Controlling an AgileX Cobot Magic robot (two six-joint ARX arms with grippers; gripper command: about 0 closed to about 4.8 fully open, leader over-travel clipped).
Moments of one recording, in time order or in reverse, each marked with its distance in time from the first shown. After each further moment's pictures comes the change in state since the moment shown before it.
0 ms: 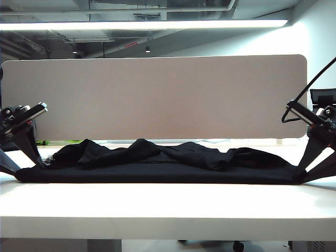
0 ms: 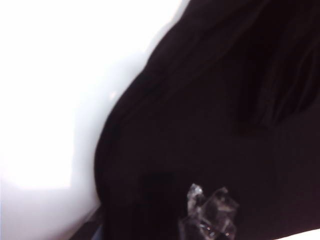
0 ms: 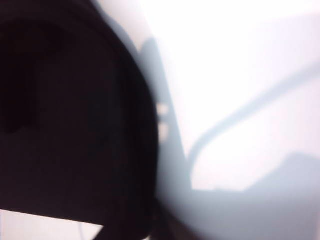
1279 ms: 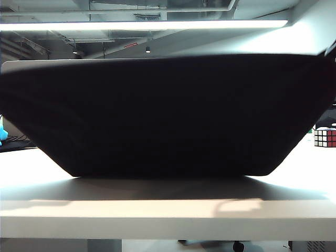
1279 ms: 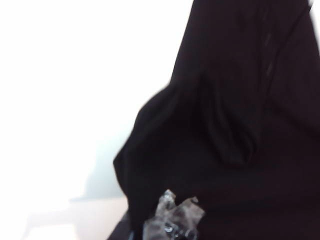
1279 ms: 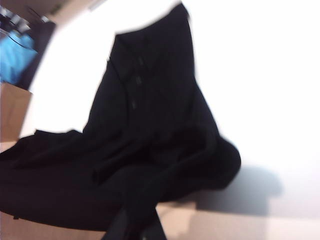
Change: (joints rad) left arm -0.005 -0.690 -0.015 -0.471 -0.125 0.137; right arm 0.000 -0.814 -0.001 -0.430 -0.002 -0.134
